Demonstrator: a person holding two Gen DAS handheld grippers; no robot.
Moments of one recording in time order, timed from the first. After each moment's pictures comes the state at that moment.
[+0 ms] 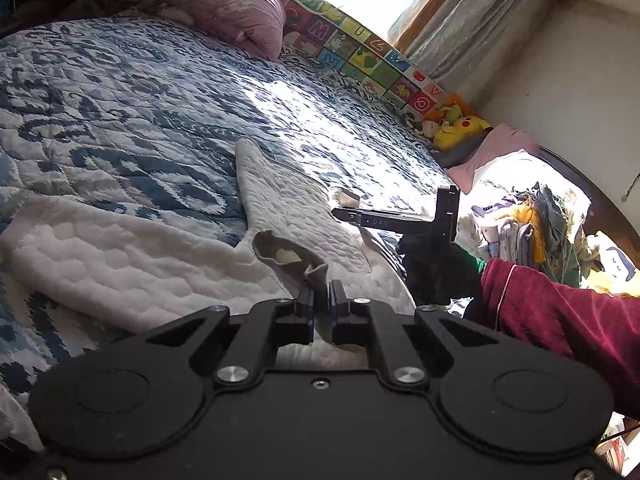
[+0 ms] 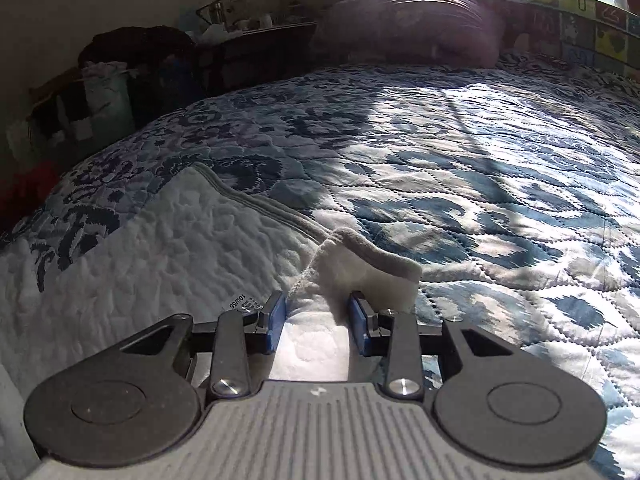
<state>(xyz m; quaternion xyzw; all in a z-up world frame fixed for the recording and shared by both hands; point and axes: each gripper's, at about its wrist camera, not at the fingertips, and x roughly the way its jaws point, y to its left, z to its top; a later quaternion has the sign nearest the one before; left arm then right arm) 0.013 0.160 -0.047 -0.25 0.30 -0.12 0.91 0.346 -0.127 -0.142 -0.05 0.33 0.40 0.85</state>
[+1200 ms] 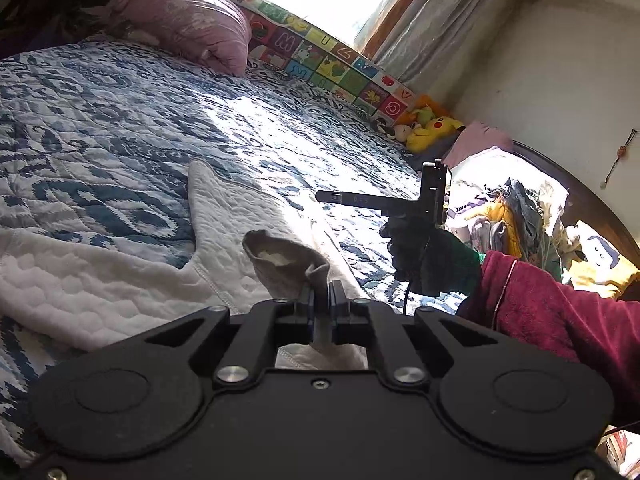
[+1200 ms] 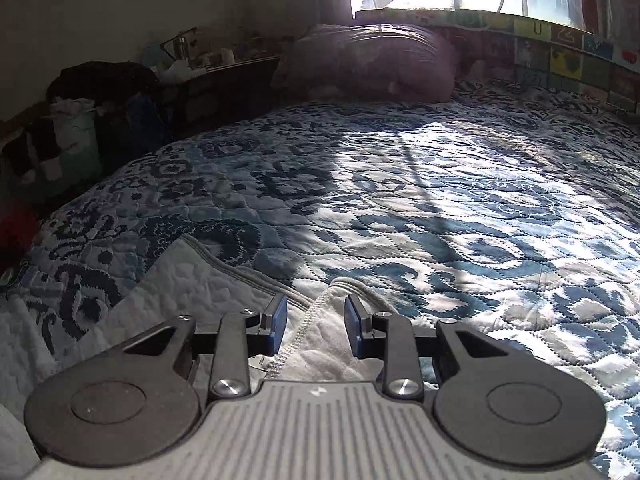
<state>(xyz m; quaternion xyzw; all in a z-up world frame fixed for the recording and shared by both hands) 0.012 0.125 -0.019 -0.23 0.27 -0.15 0.92 0.319 -0.151 -0.080 -0.02 0.30 0.34 0.89</state>
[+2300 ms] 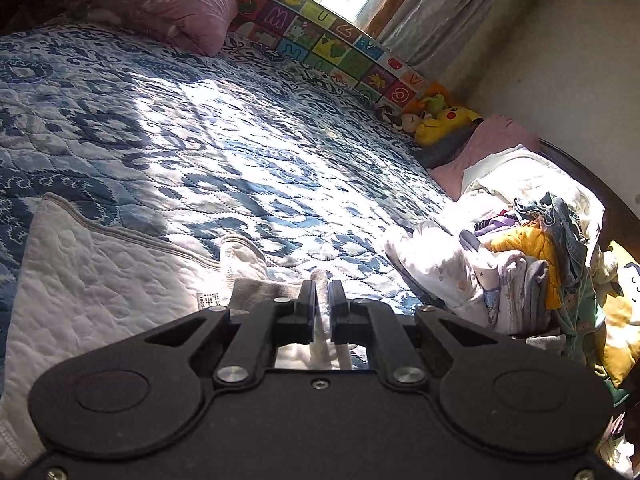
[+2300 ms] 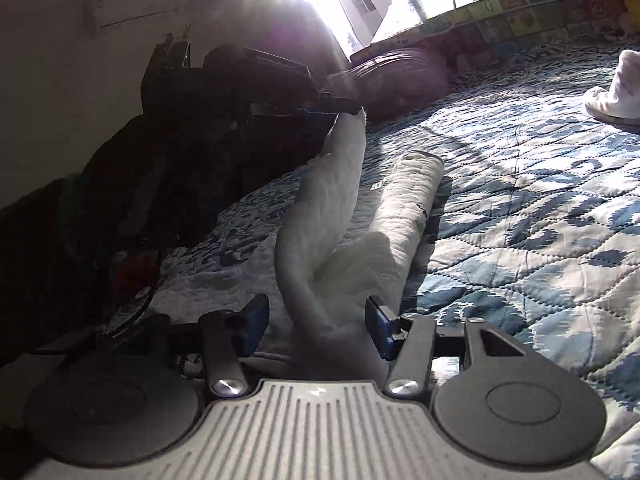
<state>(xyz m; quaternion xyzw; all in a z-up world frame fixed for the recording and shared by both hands) 0.240 0.011 -0.035 -0.23 0.30 -0.13 0.92 0.087 -0.231 -0.135 0.15 0.26 0.38 0.87</state>
